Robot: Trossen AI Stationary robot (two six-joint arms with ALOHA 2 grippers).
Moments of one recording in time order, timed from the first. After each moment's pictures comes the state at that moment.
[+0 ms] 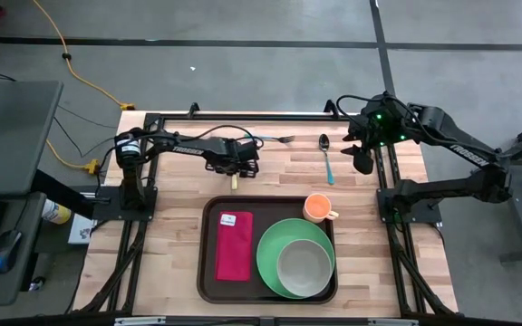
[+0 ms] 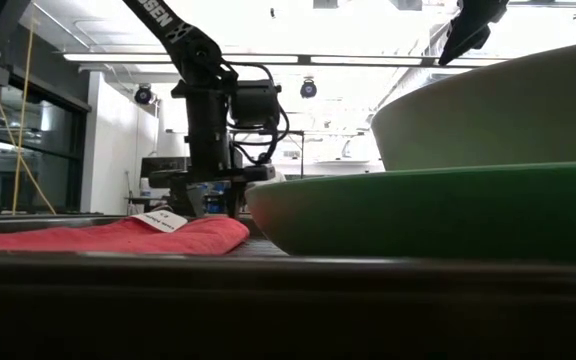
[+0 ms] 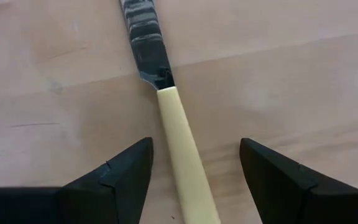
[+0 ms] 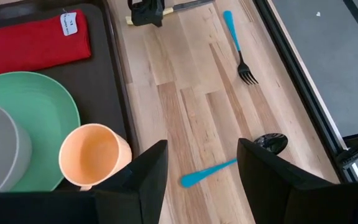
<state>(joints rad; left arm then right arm) 0.31 1.90 1.16 -0.64 -0.16 -1.07 -0.46 1.02 1.27 -1.13 -0.12 -0.14</state>
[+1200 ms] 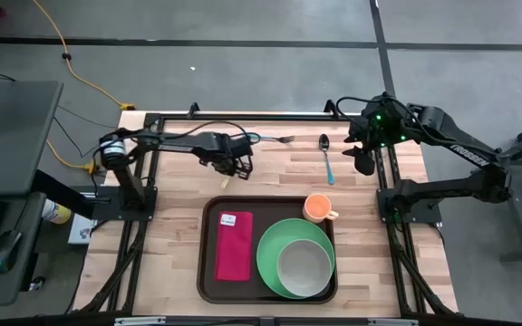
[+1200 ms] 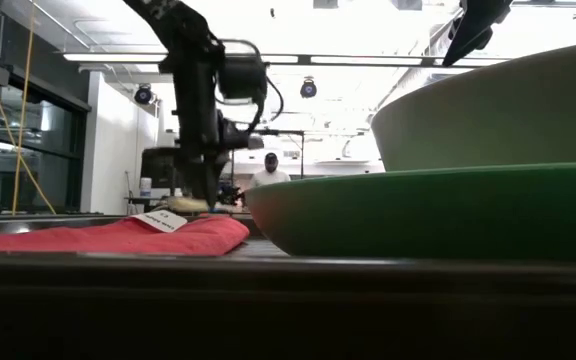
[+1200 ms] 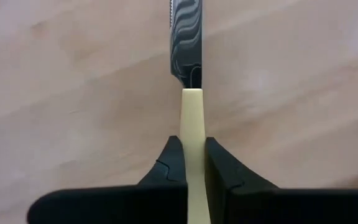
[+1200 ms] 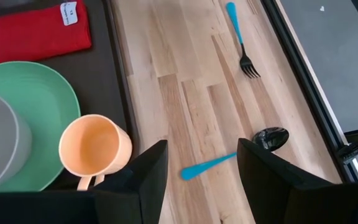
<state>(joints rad) 0.31 1.74 1.15 -0.75 -0.13 -0.89 -0.46 1.02 1.27 -1.16 -0.12 -0.16</state>
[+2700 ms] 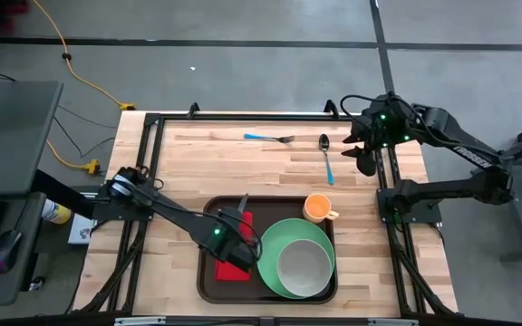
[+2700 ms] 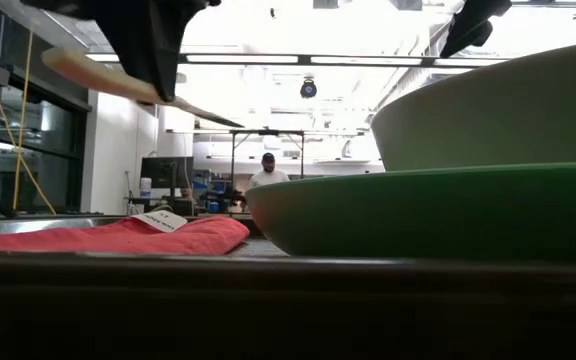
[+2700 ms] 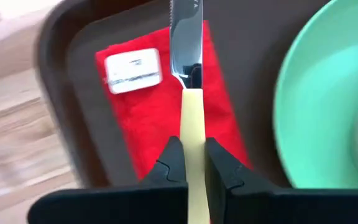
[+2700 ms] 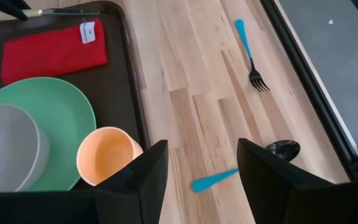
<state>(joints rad) -0.48 1.93 1.70 -1.31 -0.33 -1.72 -0.46 1.00 1.27 -1.12 -0.18 -0.13</state>
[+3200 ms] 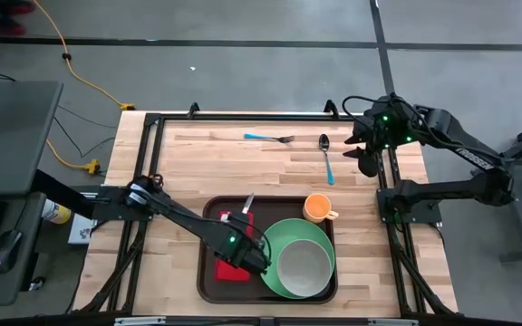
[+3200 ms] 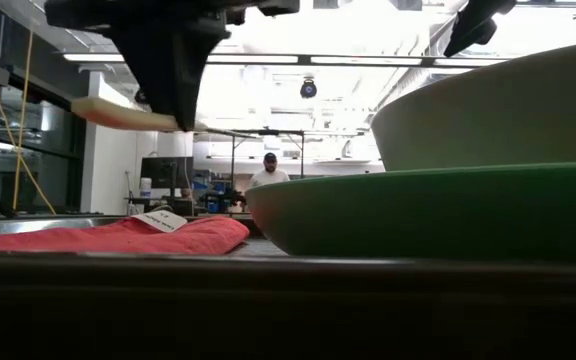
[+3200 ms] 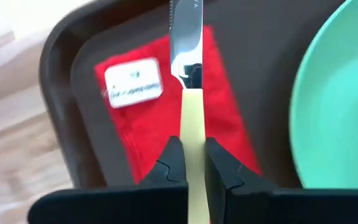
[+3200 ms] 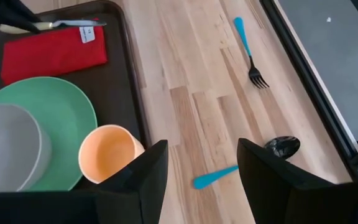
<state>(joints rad) -0.47 2.07 1.82 -1.39 -0.37 -1.69 -0.46 0.99 1.27 -1.14 -0.18 -0.12</state>
